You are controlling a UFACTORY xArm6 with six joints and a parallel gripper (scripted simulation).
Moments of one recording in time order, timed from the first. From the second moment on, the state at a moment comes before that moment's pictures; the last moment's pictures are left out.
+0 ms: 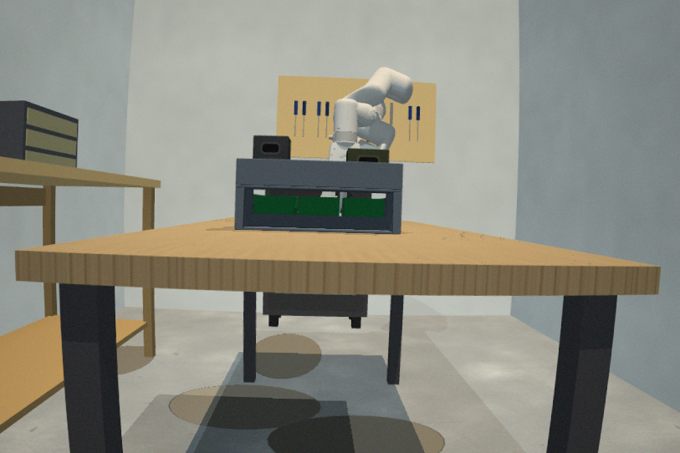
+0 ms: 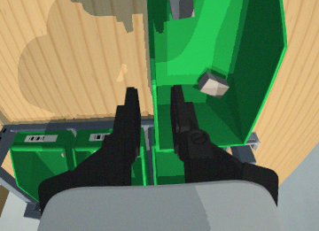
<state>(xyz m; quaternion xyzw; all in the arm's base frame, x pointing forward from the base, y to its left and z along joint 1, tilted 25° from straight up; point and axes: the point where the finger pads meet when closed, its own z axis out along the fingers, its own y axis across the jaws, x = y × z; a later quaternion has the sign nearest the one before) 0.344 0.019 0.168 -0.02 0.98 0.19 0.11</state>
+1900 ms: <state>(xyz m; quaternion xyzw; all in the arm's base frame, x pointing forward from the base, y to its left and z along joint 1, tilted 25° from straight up) 0.353 0.034 0.131 -0.02 0.98 0.19 0.11</state>
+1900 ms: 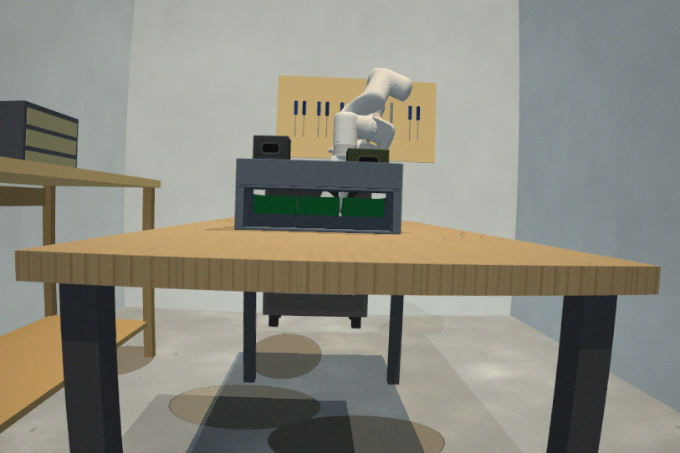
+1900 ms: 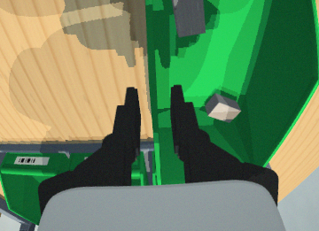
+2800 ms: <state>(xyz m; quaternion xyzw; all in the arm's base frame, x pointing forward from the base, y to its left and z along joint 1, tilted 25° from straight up) 0.353 0.035 0.129 -0.02 0.98 0.19 0.11</state>
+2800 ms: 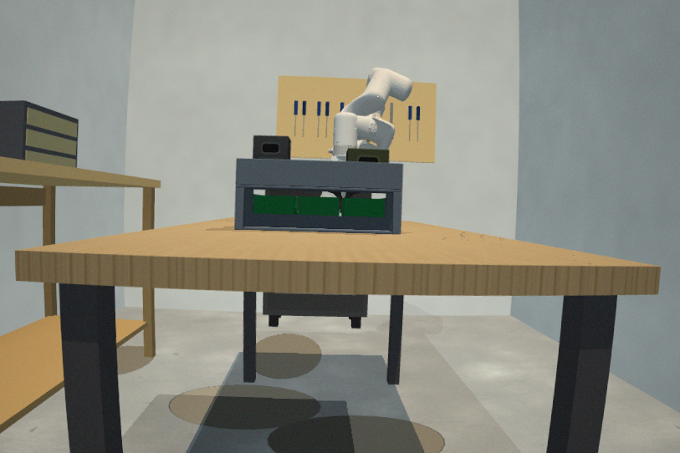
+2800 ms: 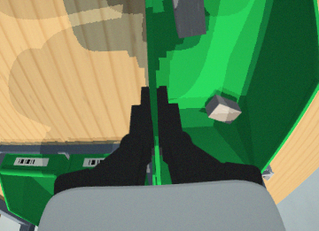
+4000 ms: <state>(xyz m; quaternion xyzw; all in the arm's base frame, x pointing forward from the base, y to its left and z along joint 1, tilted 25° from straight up) 0.352 0.032 0.135 -0.02 0.98 0.19 0.11</state>
